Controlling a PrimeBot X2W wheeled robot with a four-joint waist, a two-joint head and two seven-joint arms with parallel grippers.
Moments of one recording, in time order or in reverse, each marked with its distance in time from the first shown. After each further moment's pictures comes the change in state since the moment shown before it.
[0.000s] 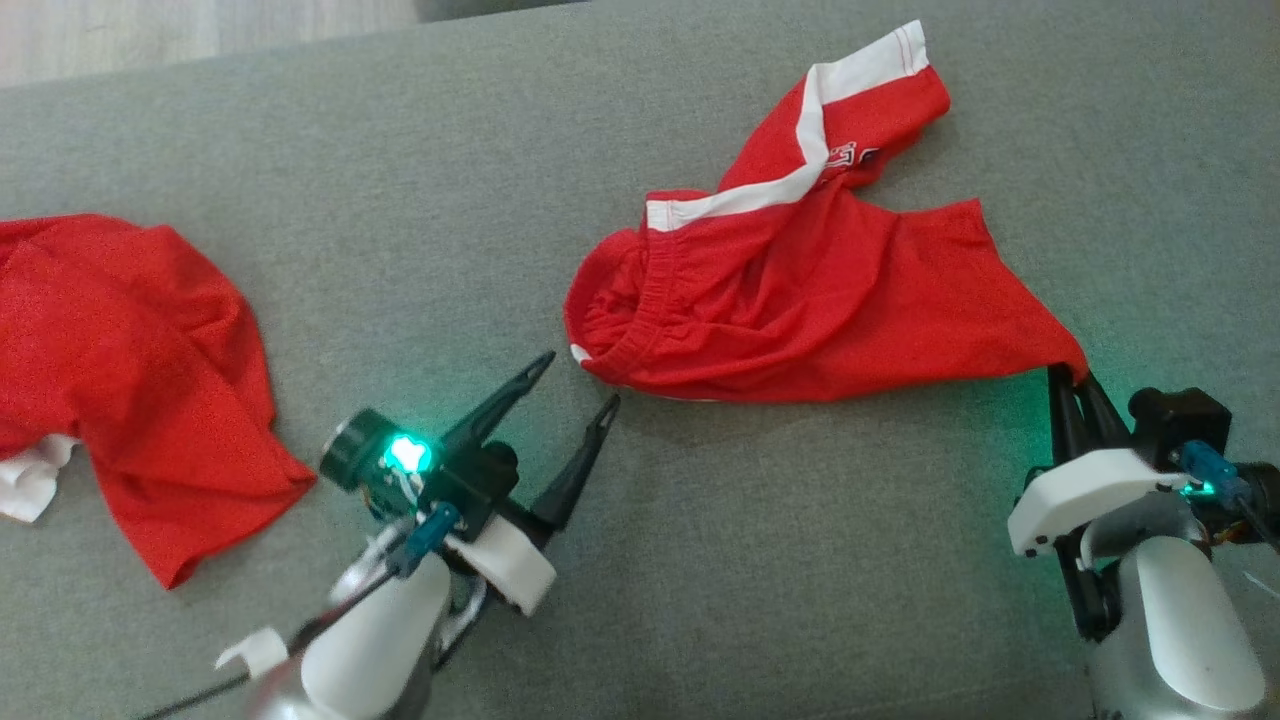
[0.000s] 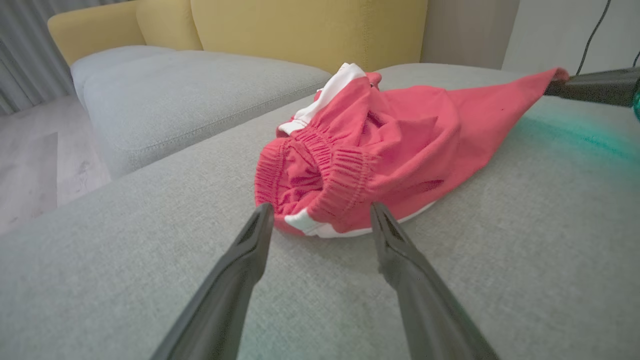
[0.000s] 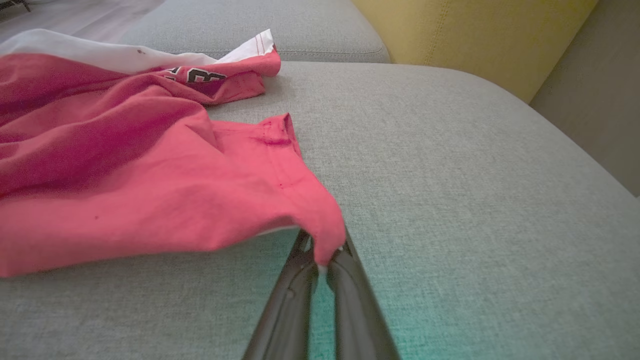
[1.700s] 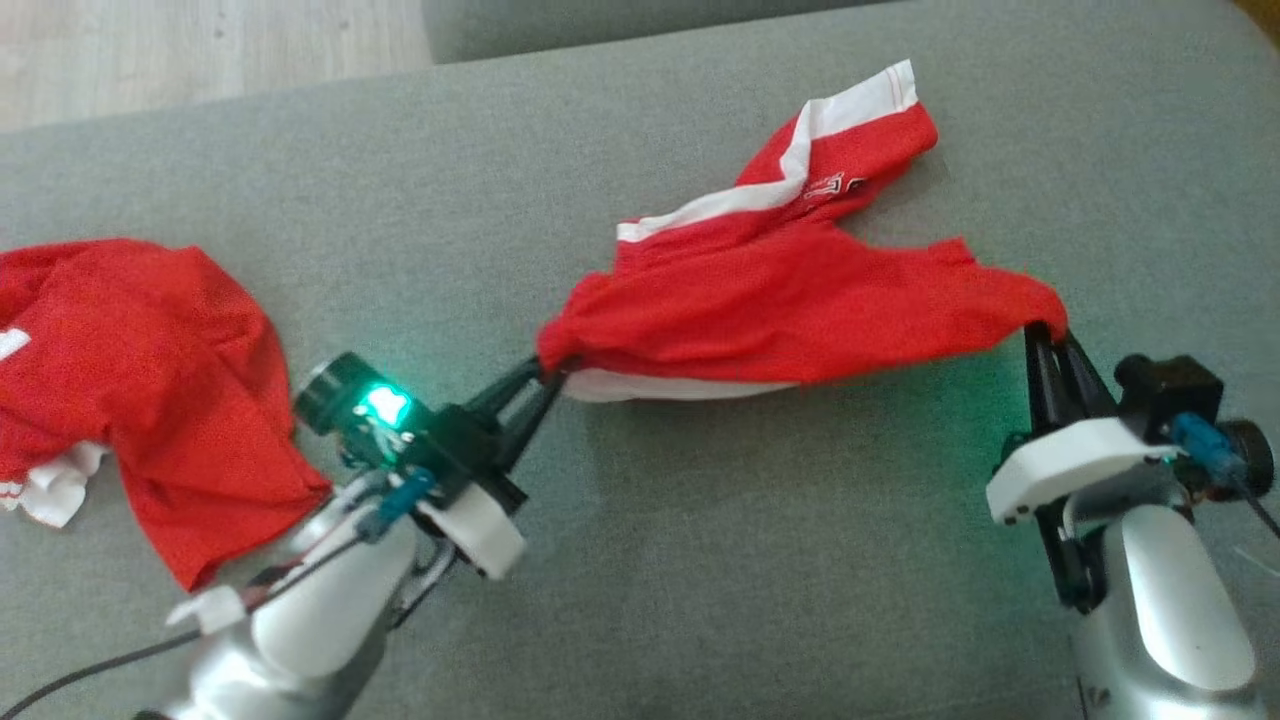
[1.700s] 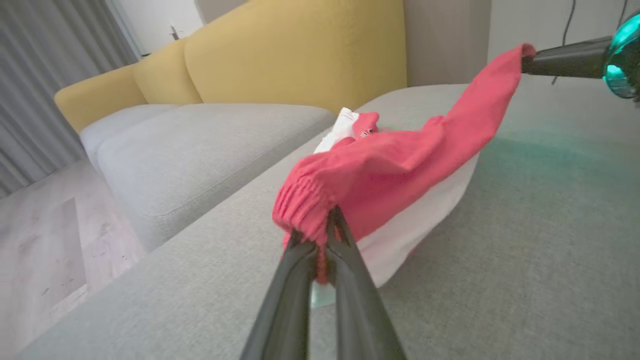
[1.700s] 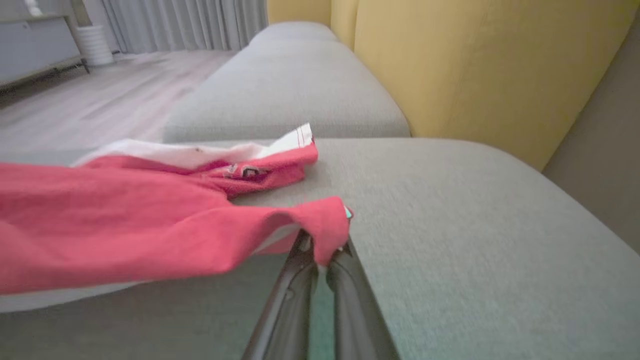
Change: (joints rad) left arm -0.138 0.140 -0.198 -0.033 -0.106 0.028 -0.006; right arm -0.025 0.000 0.071 -0.063 0.053 0.000 -0.003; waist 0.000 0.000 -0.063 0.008
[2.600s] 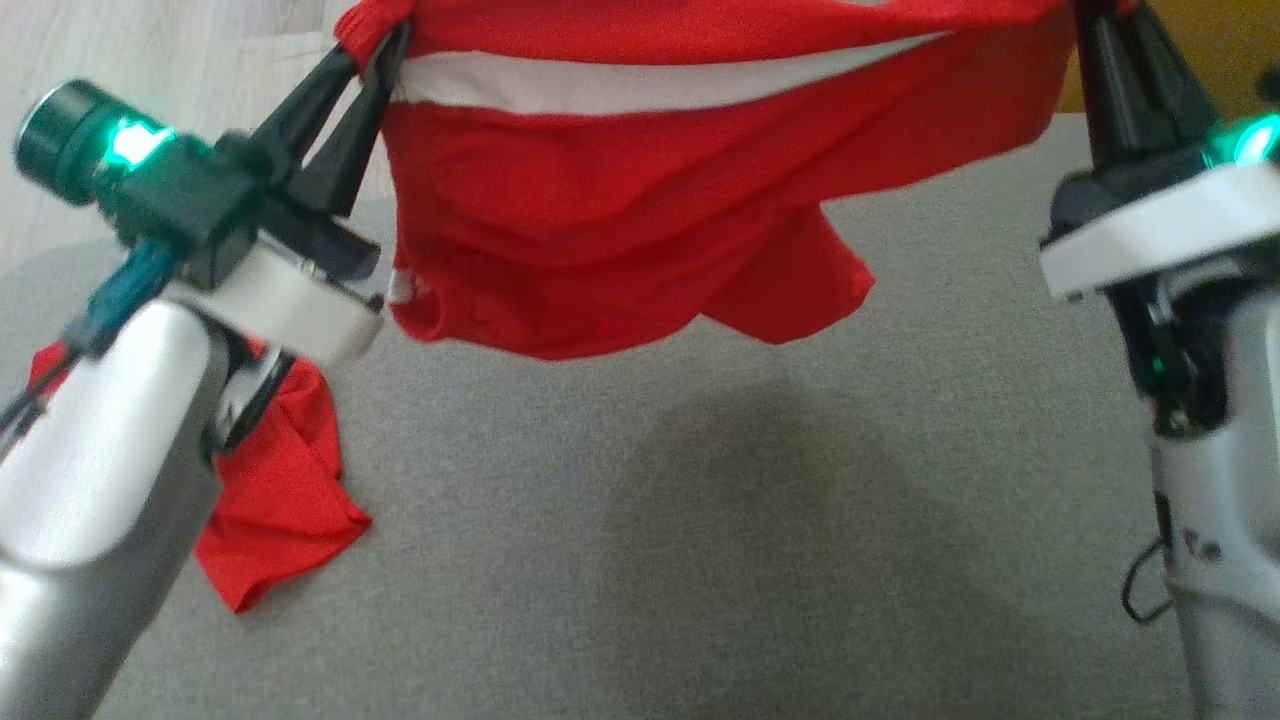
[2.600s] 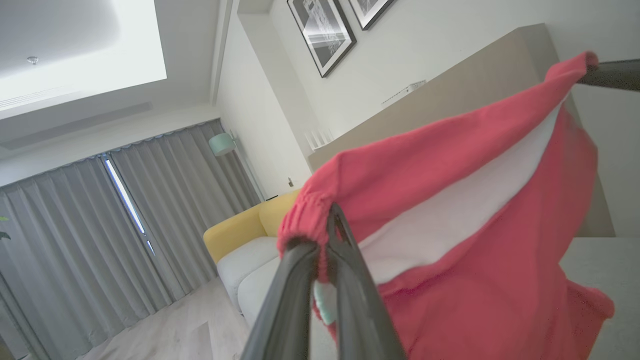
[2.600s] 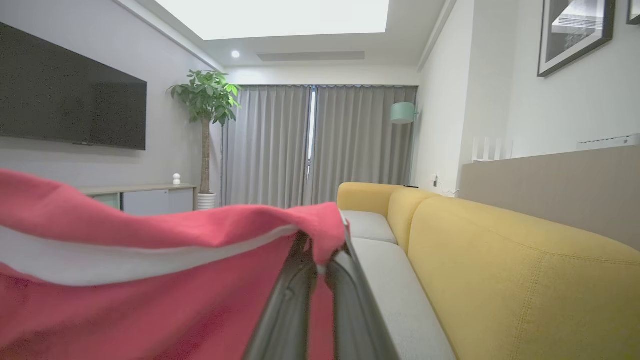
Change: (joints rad) left arm -0.195 0.200 0.200 -0.364 -0.175 0.028 0.197; right arm -0.276 -0.145 0.191 -0.401 0.269 0.000 0.235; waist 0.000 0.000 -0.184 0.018
